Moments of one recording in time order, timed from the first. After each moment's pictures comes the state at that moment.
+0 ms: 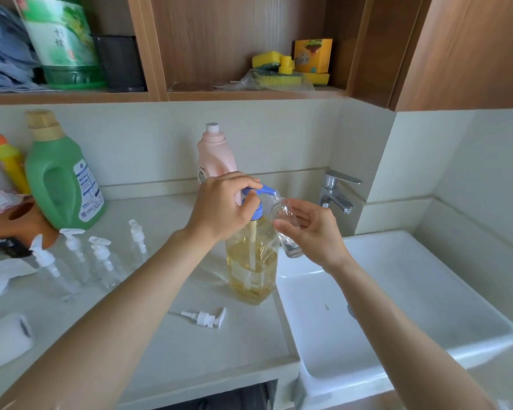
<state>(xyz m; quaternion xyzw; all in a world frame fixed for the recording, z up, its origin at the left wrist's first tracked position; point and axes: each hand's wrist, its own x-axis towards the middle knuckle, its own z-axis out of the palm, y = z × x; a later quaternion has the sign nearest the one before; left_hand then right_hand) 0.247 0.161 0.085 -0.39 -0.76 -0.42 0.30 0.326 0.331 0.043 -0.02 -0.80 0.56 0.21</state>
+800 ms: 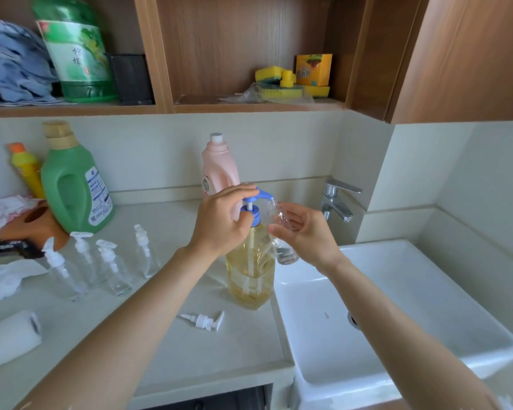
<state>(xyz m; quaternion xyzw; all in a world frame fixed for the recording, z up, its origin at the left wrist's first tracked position) 0.264 0.160 0.079 -0.37 -0.76 -0.44 0.29 0.321 0.332 0.051 -0.01 -0.79 0.58 0.17</state>
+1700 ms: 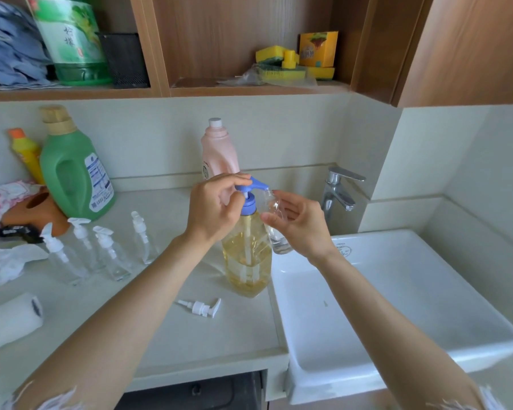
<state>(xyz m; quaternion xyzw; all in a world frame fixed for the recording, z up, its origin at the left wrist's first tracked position) 0.259 0.166 0.073 -0.34 -0.73 -0.51 0.29 0.319 0.328 0.048 -0.02 -0.78 0.59 0.19</state>
